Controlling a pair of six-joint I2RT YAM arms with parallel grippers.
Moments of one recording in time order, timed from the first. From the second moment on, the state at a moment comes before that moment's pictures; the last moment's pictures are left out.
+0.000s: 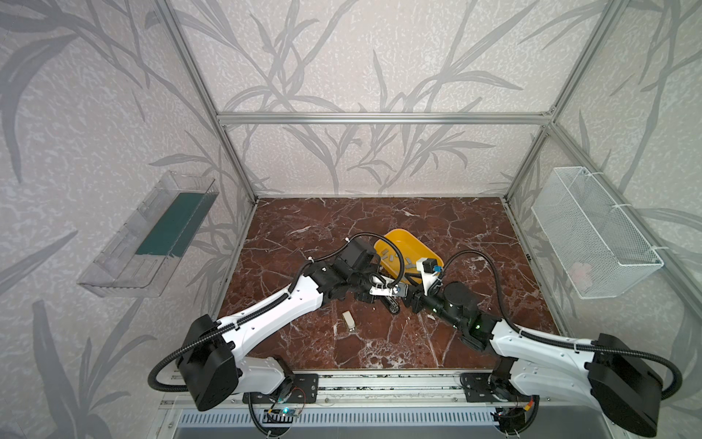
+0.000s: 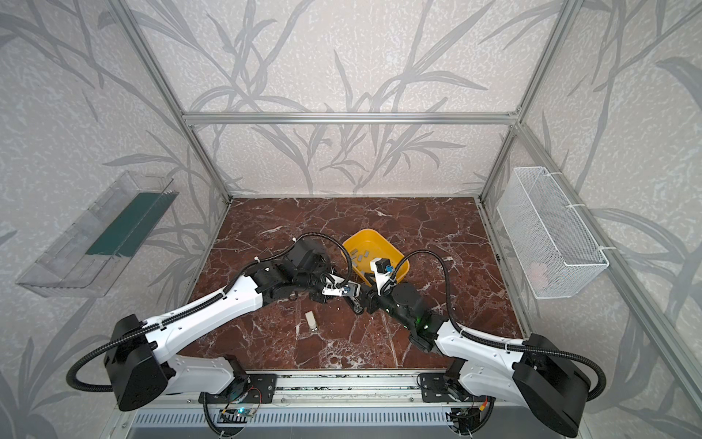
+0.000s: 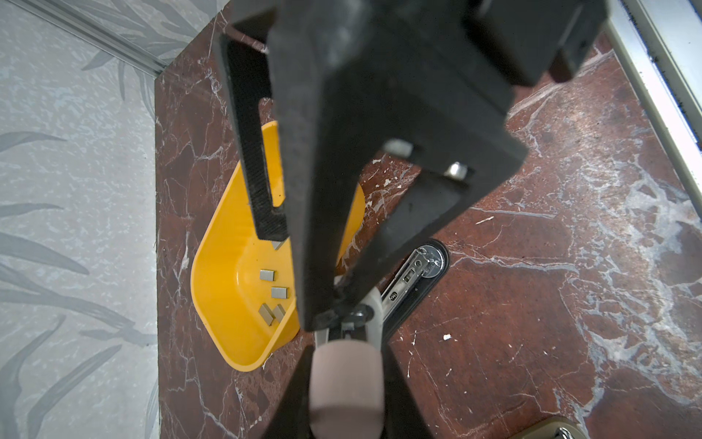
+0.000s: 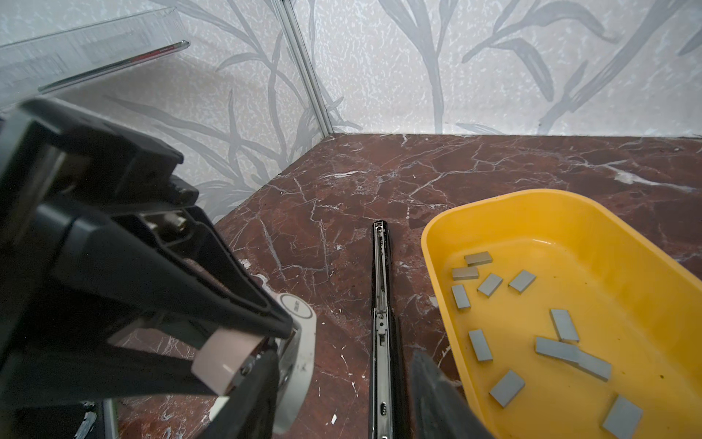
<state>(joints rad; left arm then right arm) -0.79 1.33 1.05 -0.54 0.25 1.06 0.85 1.12 0.37 0.56 0.05 0.35</state>
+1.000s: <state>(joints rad) -0.77 1.28 1.03 -0.51 0.25 1.01 0.85 1.16 0.43 0.51 0.09 0.37</state>
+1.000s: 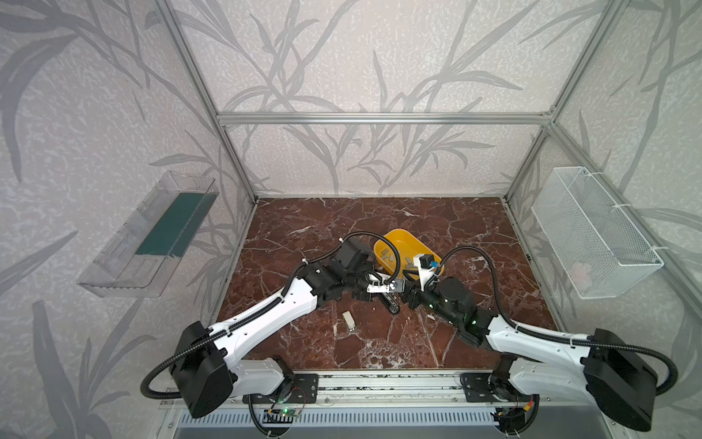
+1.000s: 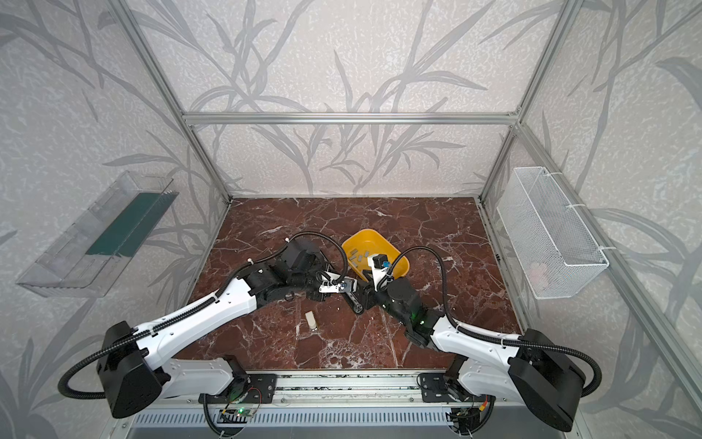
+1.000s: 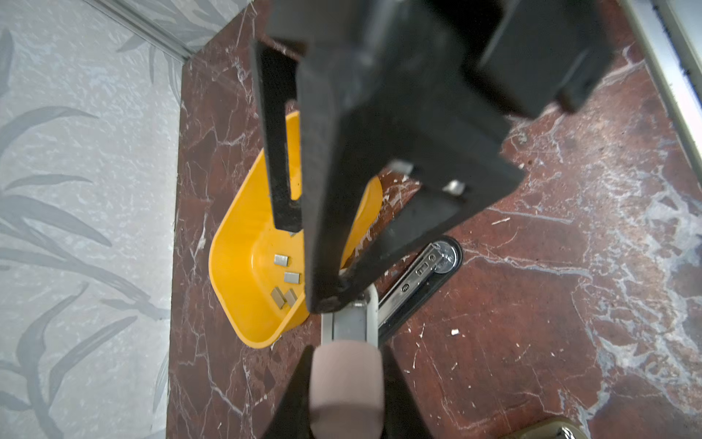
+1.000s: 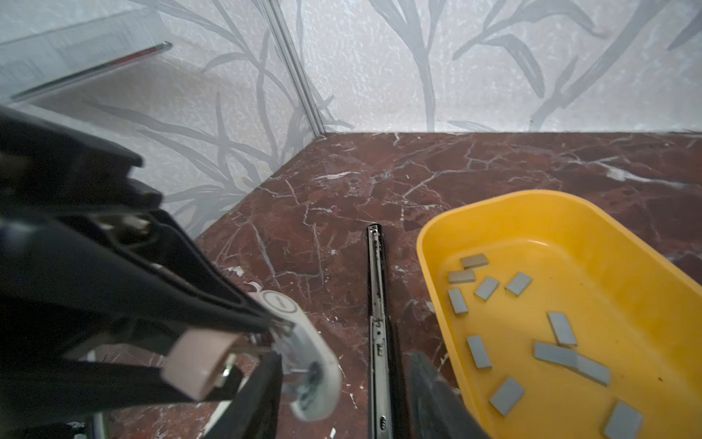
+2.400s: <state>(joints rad) -0.72 1.24 1.03 -0.49 0.39 0.95 0.85 1.08 0.27 0.78 -0.05 0.17</state>
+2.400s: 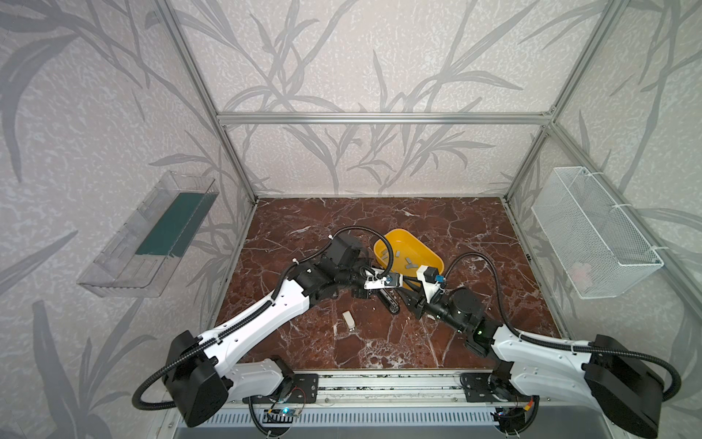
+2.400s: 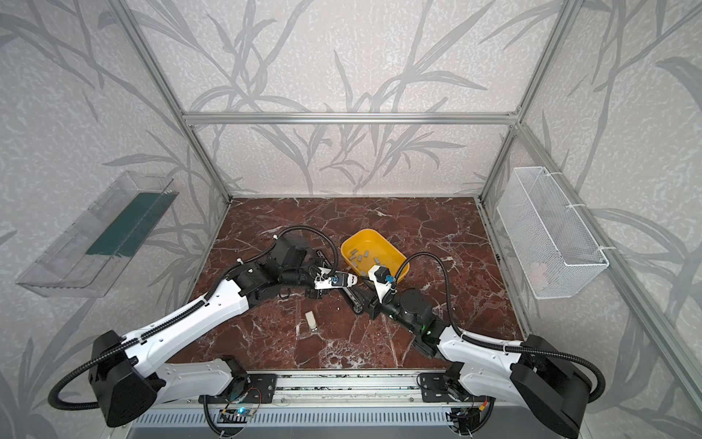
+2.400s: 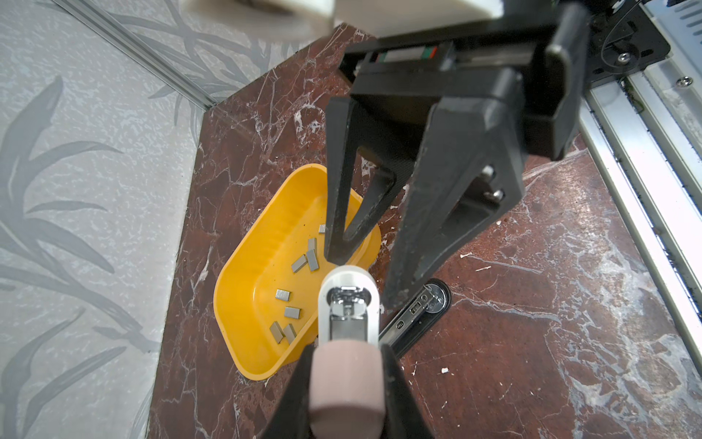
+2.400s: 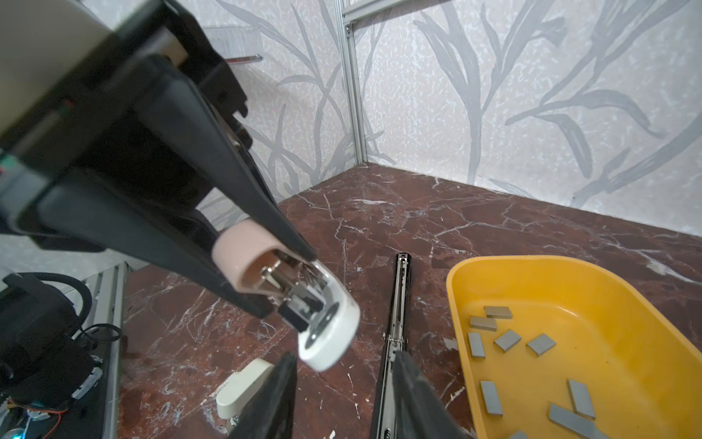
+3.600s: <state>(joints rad) -0.74 1.27 1.03 -0.53 0.41 0.99 0.85 1.15 0.37 0.62 0.02 0.16</state>
